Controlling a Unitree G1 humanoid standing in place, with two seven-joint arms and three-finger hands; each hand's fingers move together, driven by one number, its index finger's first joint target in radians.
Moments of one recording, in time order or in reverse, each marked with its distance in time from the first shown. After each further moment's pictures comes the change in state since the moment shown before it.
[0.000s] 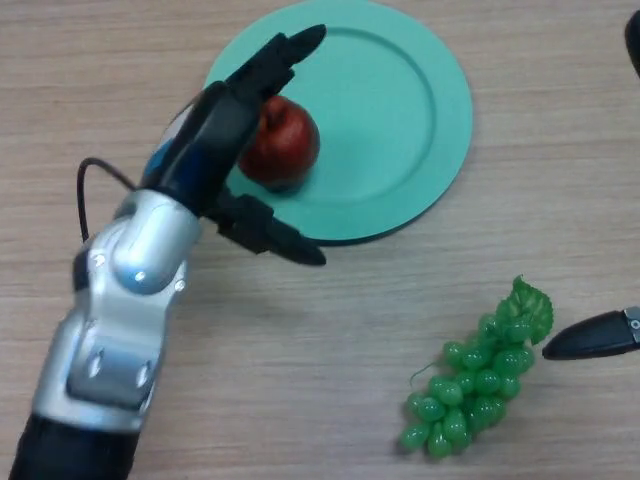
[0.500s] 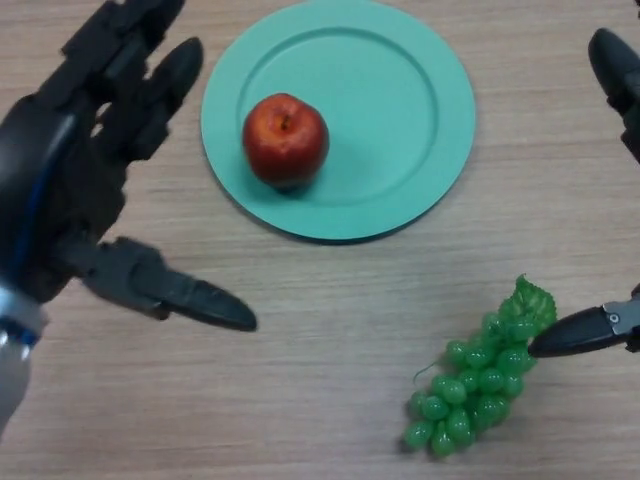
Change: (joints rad) left arm 0.241 0.122 0.333 -0.542 -0.786 0.429 0.050; right arm -0.001 0.000 0.032 0.112 -0.003 -0.034 0.030
